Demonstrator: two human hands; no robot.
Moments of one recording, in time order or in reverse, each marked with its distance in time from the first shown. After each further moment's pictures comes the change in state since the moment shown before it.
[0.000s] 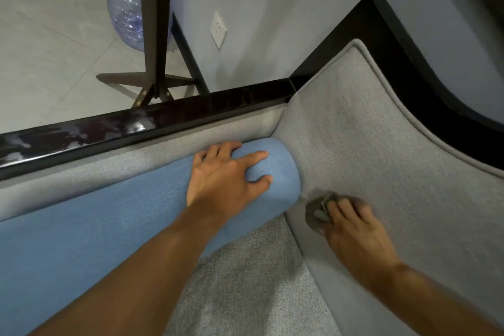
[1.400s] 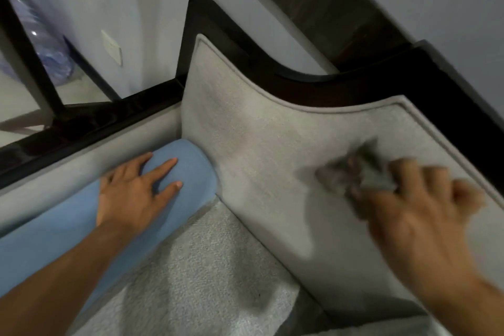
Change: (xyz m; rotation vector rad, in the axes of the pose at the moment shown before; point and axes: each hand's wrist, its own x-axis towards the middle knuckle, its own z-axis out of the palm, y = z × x) left_hand -0.027 0.013 -0.008 0.081 -0.121 0.065; right_hand -0.191 0.069 -0.098 0.217 0.338 0.720
